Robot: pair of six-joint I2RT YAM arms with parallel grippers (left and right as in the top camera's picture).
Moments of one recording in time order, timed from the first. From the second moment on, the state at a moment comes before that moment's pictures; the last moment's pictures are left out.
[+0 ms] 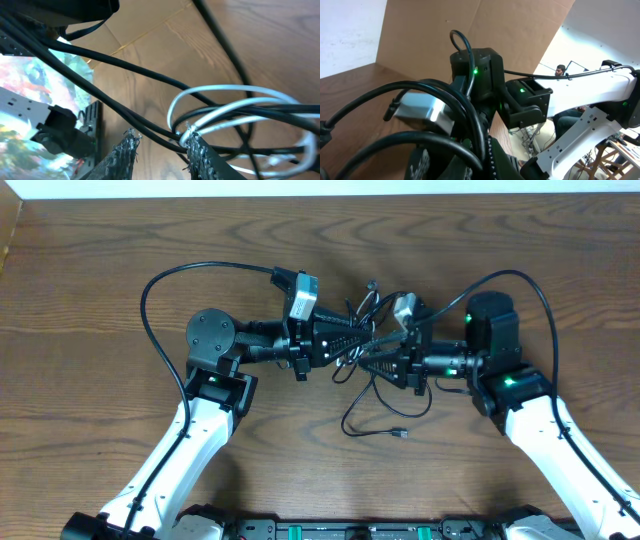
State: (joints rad) left arm -0.31 1.31 0.78 0.83 1.22 -0.69; right arm 0.33 1.30 0.81 -0.03 -1.03 0.06
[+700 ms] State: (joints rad) left arm -0.31 1.31 0.78 0.83 1.22 -0.69; right arm 0.41 1.30 0.81 0.04 -0.71 0.36
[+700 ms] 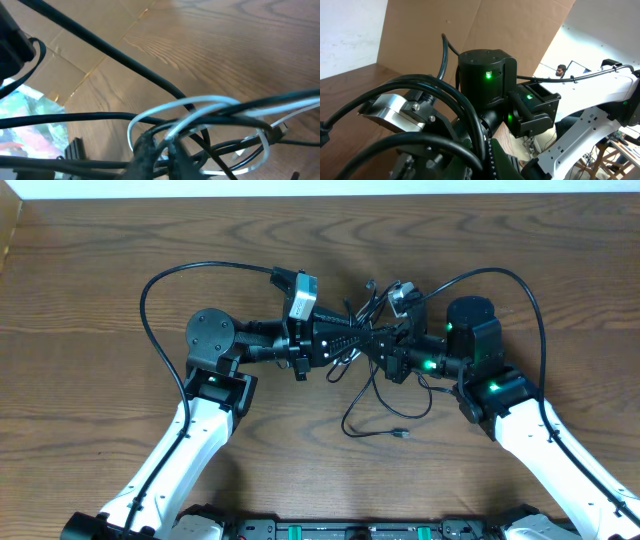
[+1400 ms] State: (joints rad) left arm -0.07 1.31 0.78 0.50 1.16 -0.59; right arm 0.16 1.28 0.81 -0.38 -0.57 0.35
